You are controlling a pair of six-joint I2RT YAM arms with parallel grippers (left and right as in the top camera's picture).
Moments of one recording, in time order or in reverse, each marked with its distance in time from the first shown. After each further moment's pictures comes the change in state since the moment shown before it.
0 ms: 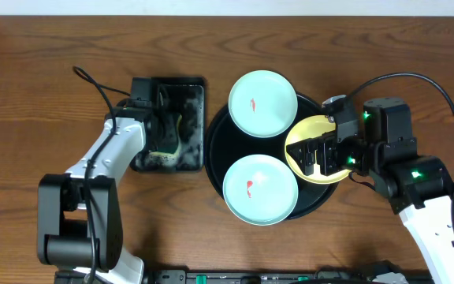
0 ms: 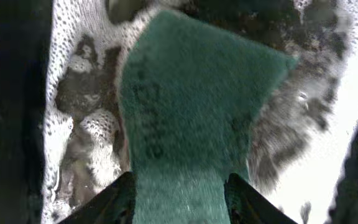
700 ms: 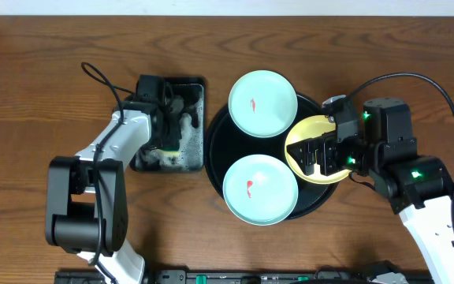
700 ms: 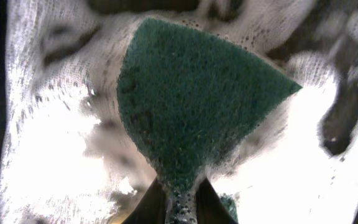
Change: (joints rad) left arm -0.013 0.093 0.057 -0.034 0.003 -0.018; right arm 0.000 0.000 0.000 -0.001 0.000 0.001
